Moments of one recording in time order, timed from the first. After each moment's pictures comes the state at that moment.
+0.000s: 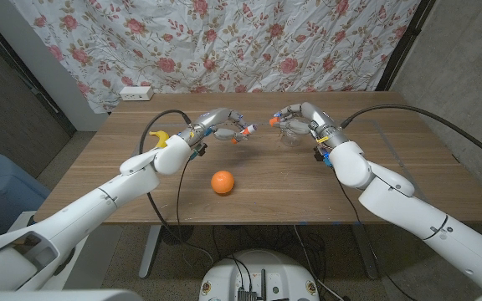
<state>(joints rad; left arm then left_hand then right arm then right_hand) 0.75 0.75 0.60 -1.65 0.39 -0.22 0.17 0.92 -0.03 0.31 -0.17 0.17 1.07 -0.12 0.20 0.19 1.16 -0.22 0.19 0.19 0.49 -0.05 0.17 0.17 0.28 -0.04 0.18 0.17 -0.99 -0.79 -0.51 -2.18 -0.20 -0.39 -0.25 0.99 0.00 0.26 -0.14 0.22 0.90 -0.23 0.39 0.19 1.05 -0.23 0.19 0.20 0.52 -0.04 0.41 0.24 0.48 -0.04 0.19 0.16</state>
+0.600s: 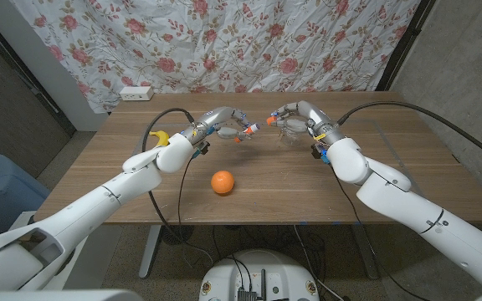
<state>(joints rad) 0.73 0.73 0.61 -1.63 0.39 -0.25 0.16 0.92 -0.03 0.31 -0.17 0.17 1.07 -0.12 0.20 0.19 1.16 -0.22 0.19 0.19 0.49 -0.05 0.17 0.17 0.28 -0.04 0.18 0.17 -0.95 -0.78 -0.54 -2.15 -0.20 -0.38 -0.22 0.99 0.00 0.26 -0.15 0.22 0.90 -0.23 0.39 0.19 1.05 -0.23 0.19 0.20 0.52 -0.04 0.41 0.24 0.48 -0.04 0.19 0.16</state>
